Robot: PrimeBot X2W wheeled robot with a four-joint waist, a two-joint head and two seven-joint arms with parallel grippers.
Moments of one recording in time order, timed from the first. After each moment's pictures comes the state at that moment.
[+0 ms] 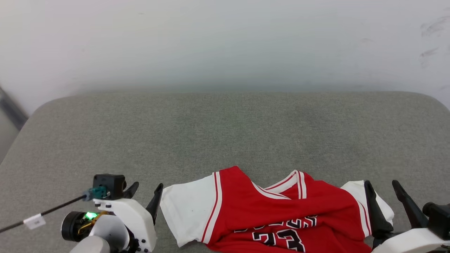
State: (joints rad) left arm -0.16 0.52 -0.53 0.09 -0.74 0.21 0.11; right arm 0.15 -0.07 -0.08 -0.14 0.21 0.13 0.07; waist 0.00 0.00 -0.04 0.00
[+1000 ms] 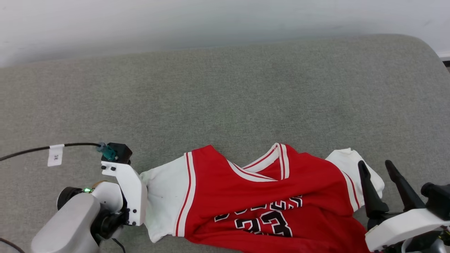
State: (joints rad) left arm -0.47 0.54 -0.65 0.41 -0.86 0.04 0.59; right arm 0.07 -0.05 -0.05 -0.16 0.26 0.13 0.09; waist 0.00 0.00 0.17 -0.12
